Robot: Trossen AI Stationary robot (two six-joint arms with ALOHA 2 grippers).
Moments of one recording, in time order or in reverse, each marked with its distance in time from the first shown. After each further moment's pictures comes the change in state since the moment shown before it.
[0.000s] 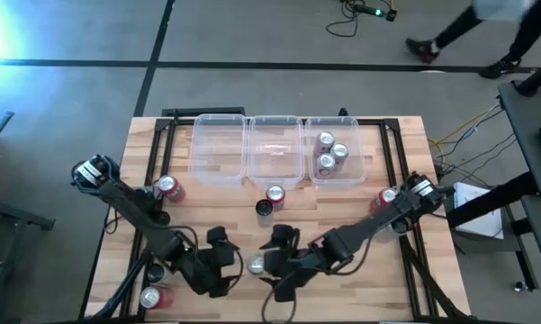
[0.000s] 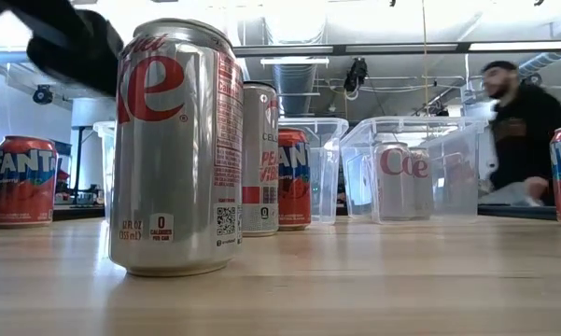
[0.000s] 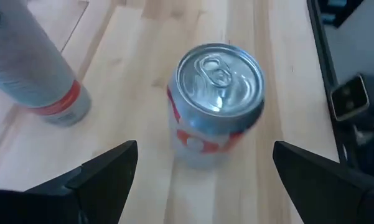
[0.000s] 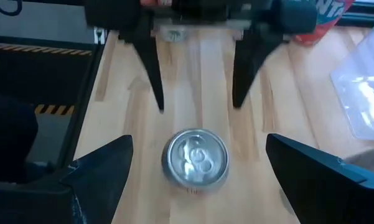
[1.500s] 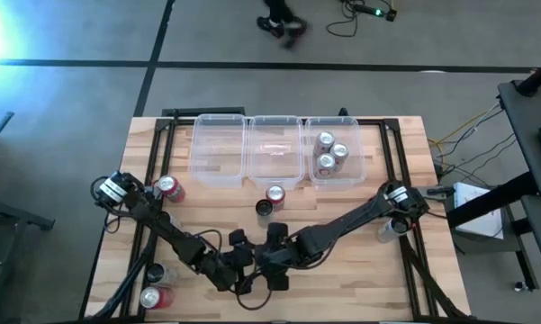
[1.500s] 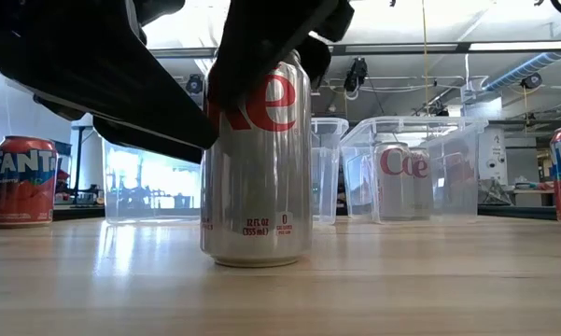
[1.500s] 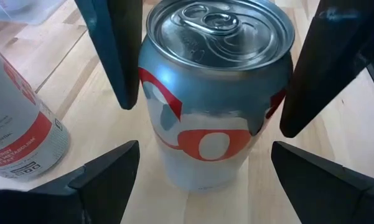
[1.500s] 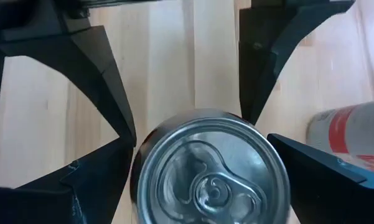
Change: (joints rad) left arm 0.082 0.253 -0.077 0.500 -0.094 0.158; right arm -0.091 0.173 0.041 -0.181 -0.163 0.078
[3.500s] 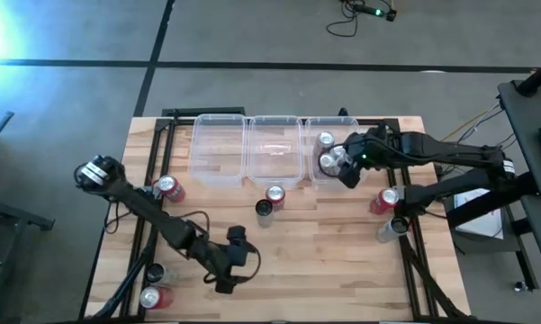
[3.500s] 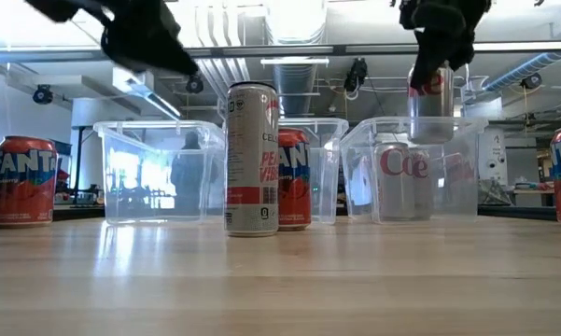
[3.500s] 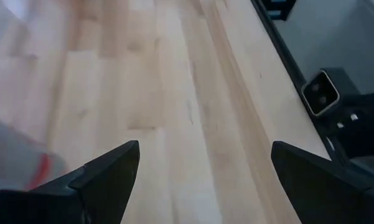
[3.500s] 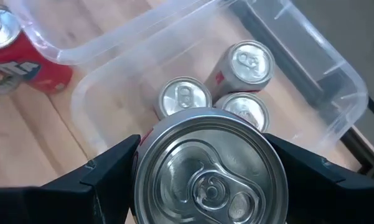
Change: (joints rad) left arm 0.055 -0.258 0.006 -0.236 0.323 0.224; right arm -0.572 -1.044 -0.675 -0.325 0.133 -0.026
